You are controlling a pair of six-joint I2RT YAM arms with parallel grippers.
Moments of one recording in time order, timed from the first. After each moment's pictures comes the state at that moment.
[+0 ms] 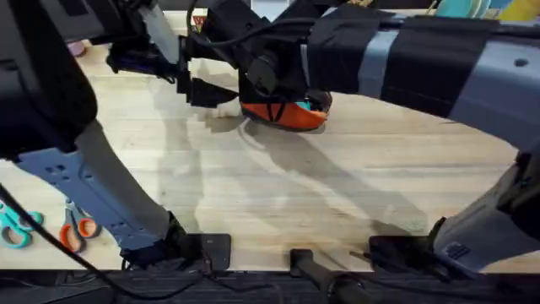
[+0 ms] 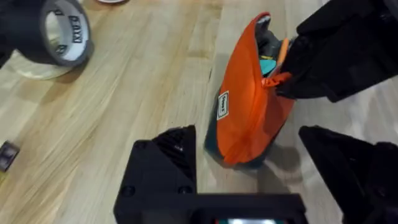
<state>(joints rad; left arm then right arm) 0.23 2.03 1.43 -1.20 1.19 1.73 0.89 1.90 1.56 -0.81 0.40 0.83</state>
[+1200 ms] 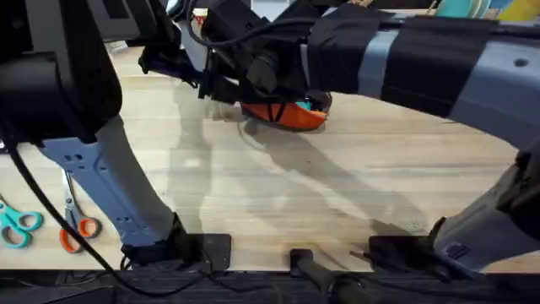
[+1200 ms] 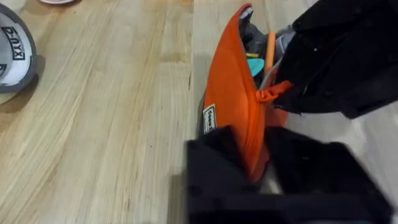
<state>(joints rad) 0.11 2.09 1.43 -1.15 1.15 1.73 0.89 1.90 1.56 -0.81 0.40 0.83</state>
